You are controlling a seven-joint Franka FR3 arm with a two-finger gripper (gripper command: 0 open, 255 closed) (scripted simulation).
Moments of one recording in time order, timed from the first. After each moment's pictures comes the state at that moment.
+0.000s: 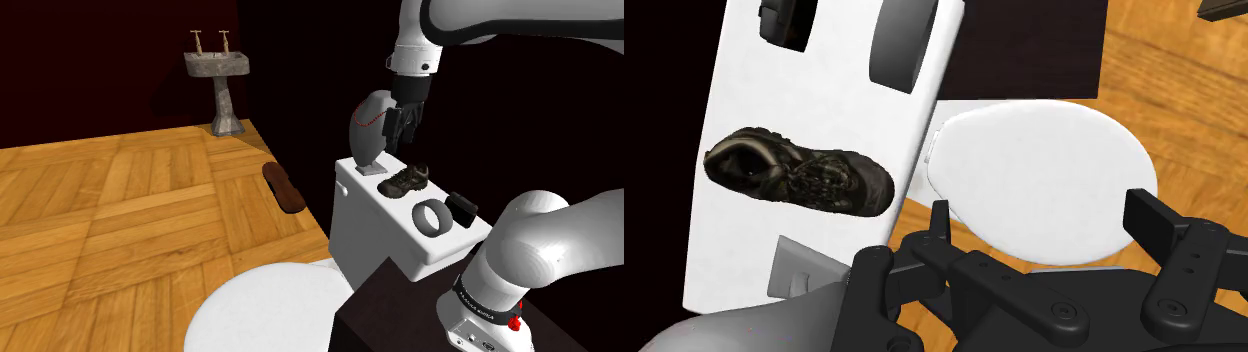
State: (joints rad) arm -0.02 -0.76 0.06 -2.37 0.09 1.51 -0.05
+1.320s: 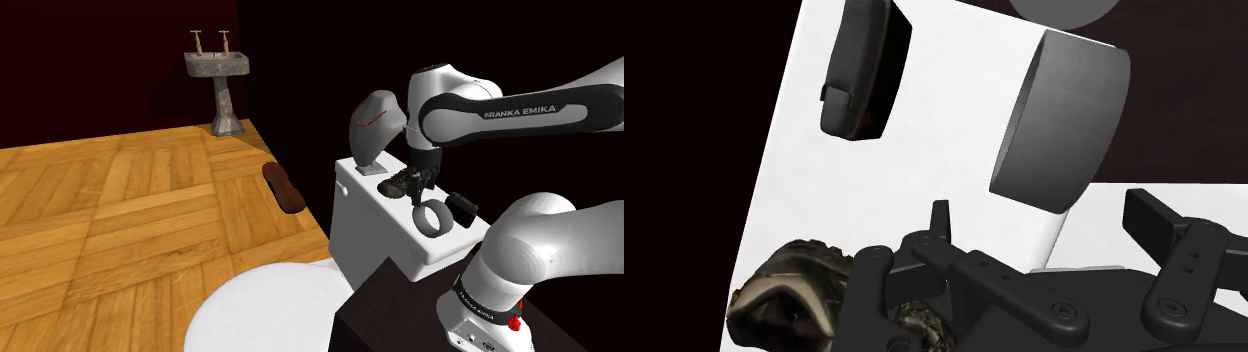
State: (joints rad) arm -0.12 -0.88 -0.01 -2.84 -0.13 1.76 -0.13
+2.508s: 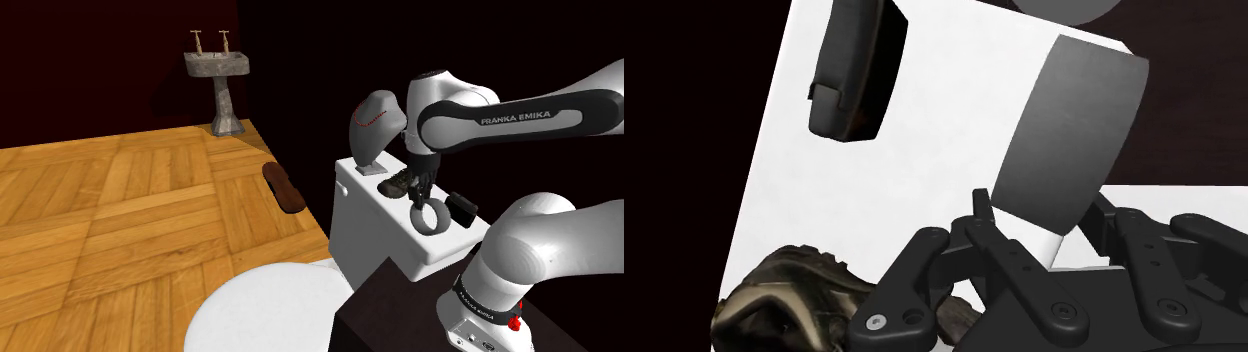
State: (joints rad) arm -0.12 -0.87 -0.01 -2.87 -0.14 1.80 -0.13
